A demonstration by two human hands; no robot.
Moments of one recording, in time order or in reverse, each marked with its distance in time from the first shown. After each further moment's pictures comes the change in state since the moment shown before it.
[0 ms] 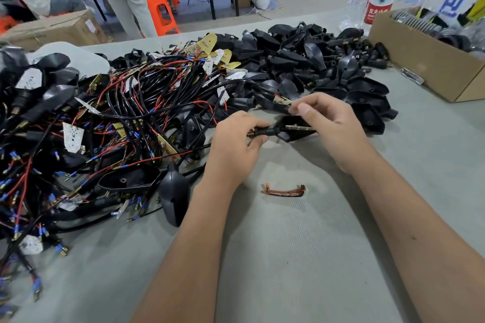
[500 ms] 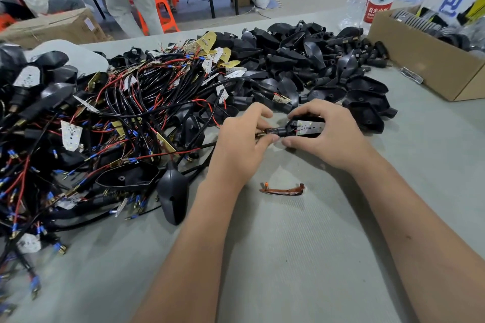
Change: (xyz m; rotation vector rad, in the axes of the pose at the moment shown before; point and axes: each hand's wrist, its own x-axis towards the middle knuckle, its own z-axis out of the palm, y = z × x) left_hand 0.002 0.006 0.008 -0.105 -0.019 -0.044; right_hand -0.003 -0.001 -0.006 -0.379 -0.108 -0.097
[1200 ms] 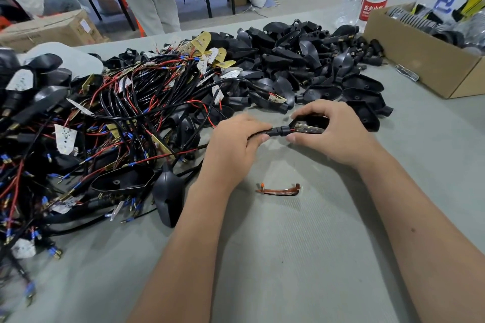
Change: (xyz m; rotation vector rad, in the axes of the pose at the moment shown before) left_hand -0.001 -0.004 -0.008 0.092 -0.072 0.117; right_hand 0.003 0.015 -0.011 0.047 -0.040 0.054
